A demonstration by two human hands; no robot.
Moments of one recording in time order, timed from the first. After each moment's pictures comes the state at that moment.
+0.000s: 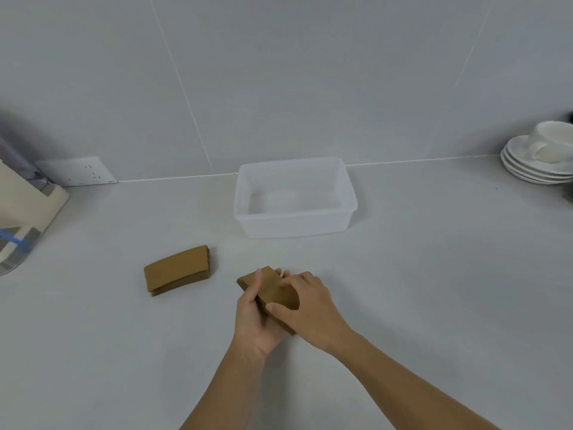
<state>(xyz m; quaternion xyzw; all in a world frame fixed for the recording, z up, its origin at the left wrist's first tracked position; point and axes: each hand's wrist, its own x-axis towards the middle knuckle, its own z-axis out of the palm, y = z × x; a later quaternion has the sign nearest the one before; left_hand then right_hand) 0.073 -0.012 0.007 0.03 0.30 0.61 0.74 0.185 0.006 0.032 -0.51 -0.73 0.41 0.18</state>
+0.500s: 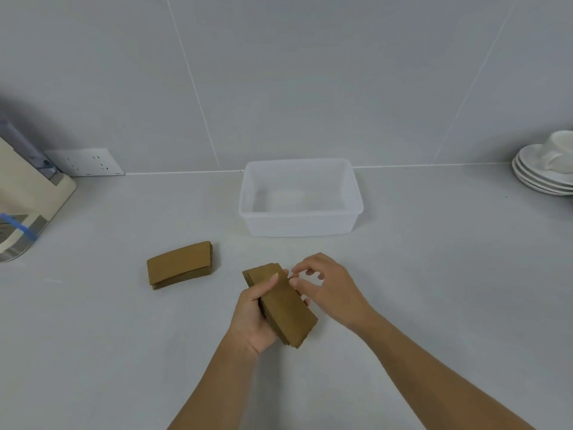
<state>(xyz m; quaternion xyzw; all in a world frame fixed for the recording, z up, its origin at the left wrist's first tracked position) 0.068 -0.010 0.009 0.05 0.35 0.56 0.75 0.209 0.039 0.047 -0.46 -0.72 0.46 0.25</state>
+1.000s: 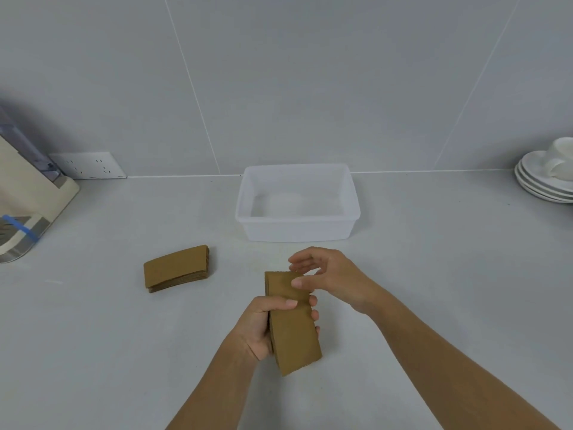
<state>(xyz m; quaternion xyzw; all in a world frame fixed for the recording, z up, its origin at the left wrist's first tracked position) 0.081 -0.009 0.017 0.18 0.33 0.46 0.80 0.226 0.075 0.064 -0.37 -0.68 0.60 0.20</state>
